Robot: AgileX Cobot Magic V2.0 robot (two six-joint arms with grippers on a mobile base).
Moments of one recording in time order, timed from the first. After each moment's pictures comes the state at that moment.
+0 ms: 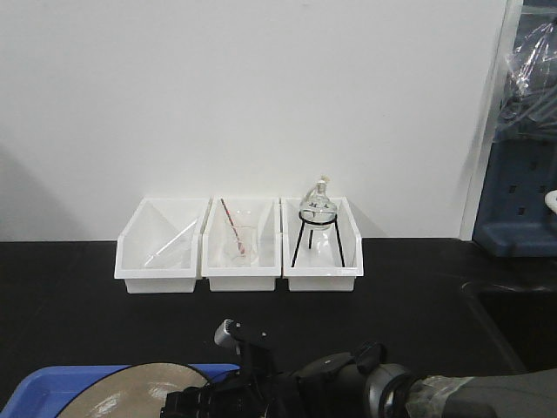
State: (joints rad) left arm -0.02 -0.01 0.03 -0.08 0.18 0.12; right arm 0.62 2.15 -1.35 1.59 0.41 -1.04
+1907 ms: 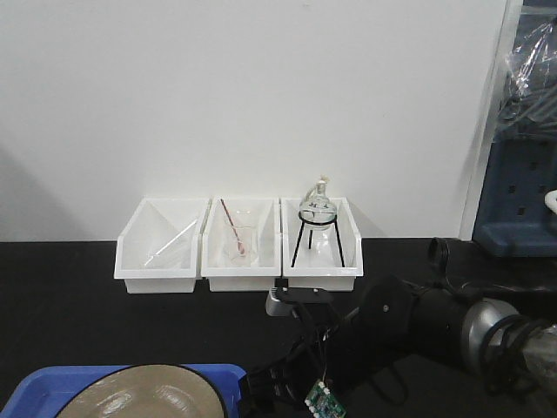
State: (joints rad) left arm -0.02 0.23 -0.40 -0.09 0.06 0.23; right arm 0.49 1.90 -1.35 0.57 0.67 -0.29
